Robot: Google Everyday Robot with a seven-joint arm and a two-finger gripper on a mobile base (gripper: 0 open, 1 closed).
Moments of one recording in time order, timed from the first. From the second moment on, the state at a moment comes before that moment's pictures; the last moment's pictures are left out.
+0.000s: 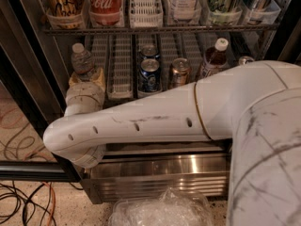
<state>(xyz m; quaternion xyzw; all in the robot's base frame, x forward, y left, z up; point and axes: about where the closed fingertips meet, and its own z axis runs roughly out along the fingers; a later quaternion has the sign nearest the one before) 0.645 0.178 0.853 -0.06 0.71 0.01 0.70</state>
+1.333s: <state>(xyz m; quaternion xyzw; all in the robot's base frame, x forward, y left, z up) 0.629 0.174 0.869 -0.05 0.68 0.02 0.74</state>
